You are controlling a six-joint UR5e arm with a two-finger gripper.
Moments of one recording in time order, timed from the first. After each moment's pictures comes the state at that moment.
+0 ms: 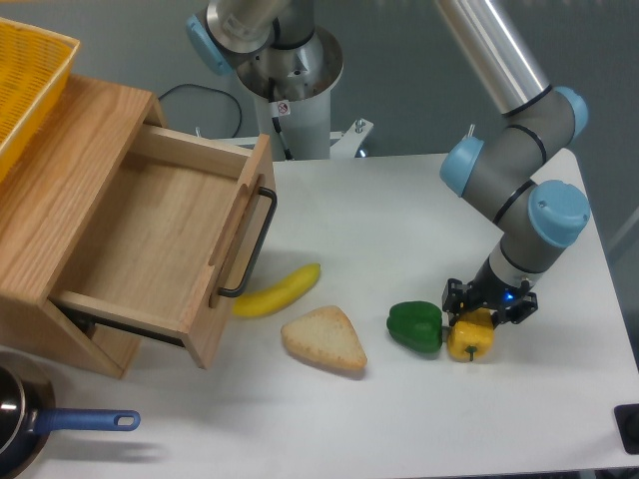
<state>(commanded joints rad) 2.80 -2.17 -1.51 -1.02 1.34 0.87</state>
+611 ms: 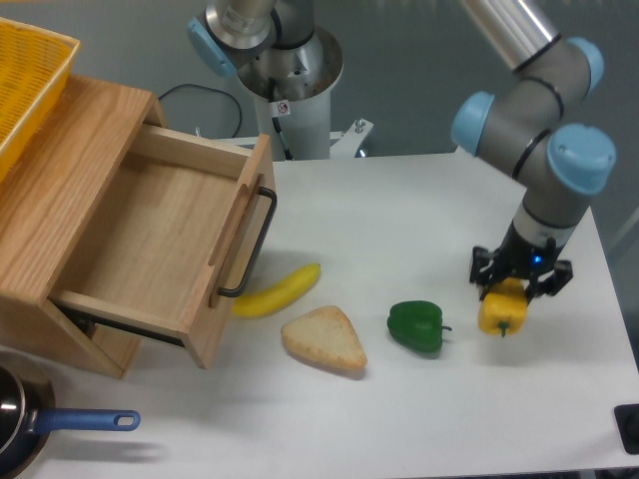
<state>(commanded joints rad) 2.85 -1.99 -1.51 -1.13 1.51 1.15</state>
